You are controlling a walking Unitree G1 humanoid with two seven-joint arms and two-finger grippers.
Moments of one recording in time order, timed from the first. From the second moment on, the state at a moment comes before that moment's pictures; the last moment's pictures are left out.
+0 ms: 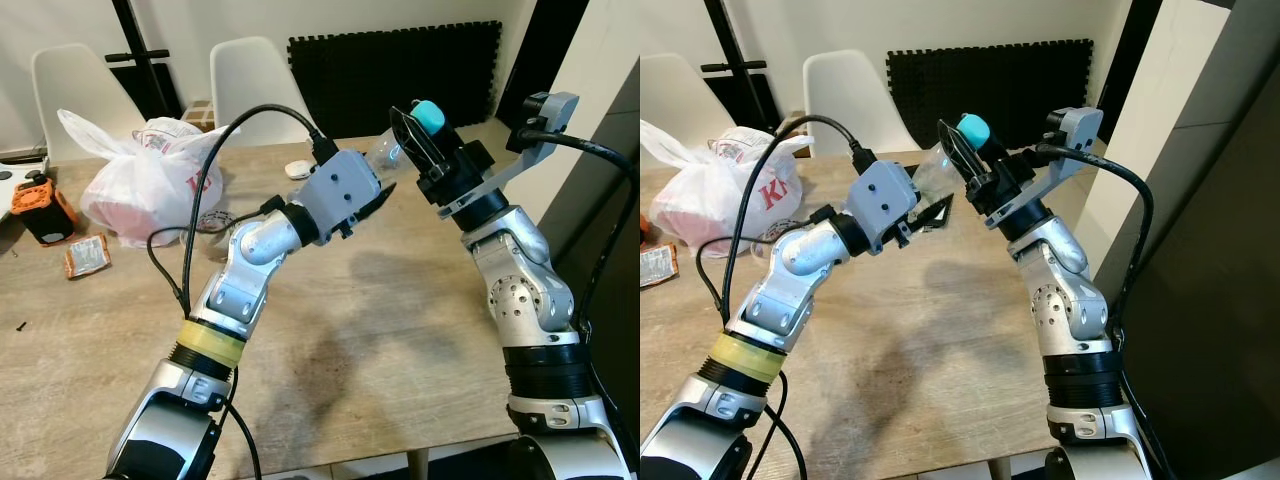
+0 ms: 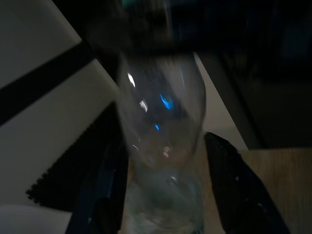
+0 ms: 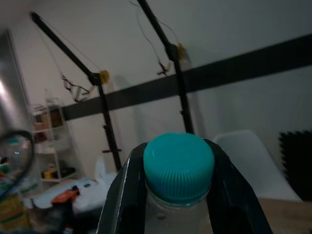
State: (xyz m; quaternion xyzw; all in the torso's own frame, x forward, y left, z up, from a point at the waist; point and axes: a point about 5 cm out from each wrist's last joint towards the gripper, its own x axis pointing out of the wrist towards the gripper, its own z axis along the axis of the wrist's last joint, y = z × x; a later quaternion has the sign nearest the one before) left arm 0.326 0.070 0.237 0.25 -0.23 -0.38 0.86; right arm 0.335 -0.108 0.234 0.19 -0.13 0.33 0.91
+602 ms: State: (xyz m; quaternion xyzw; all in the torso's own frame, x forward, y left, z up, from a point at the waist) left arm 0.312 0.105 0.222 0.14 -0.16 -0.39 0.90; right arm 0.343 -0.230 0.235 0.02 -0.16 0.00 0.99
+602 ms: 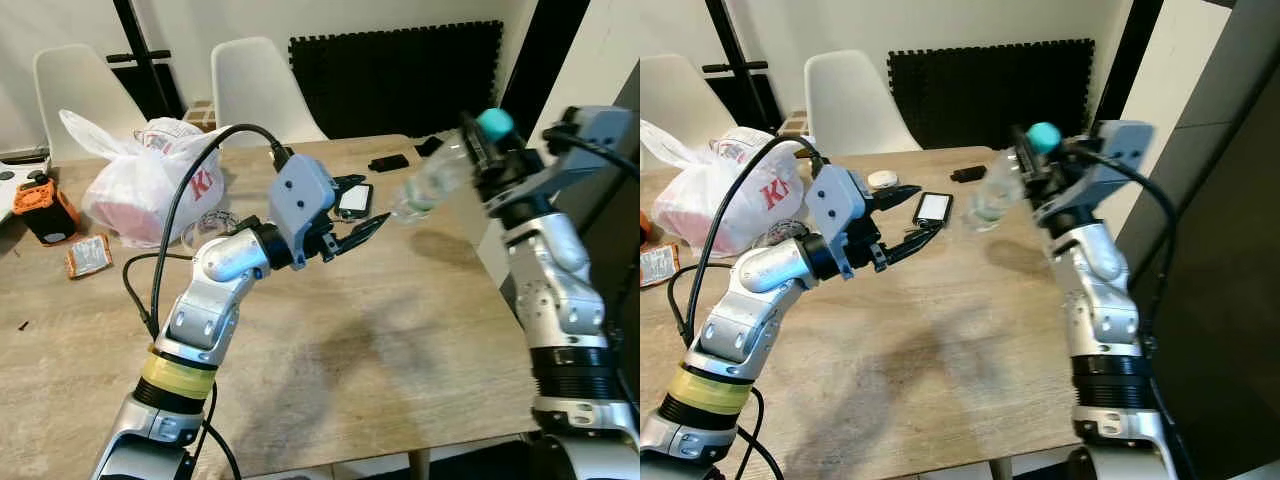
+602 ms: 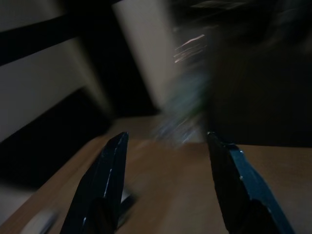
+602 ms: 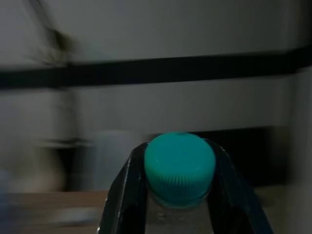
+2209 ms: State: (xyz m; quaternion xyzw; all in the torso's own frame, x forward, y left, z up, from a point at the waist) left arm 0.344 0.209 0.199 0.16 -0.12 0.03 0.98; right arm 0.283 -0.354 0.107 -0.01 0.03 -0.31 0.95
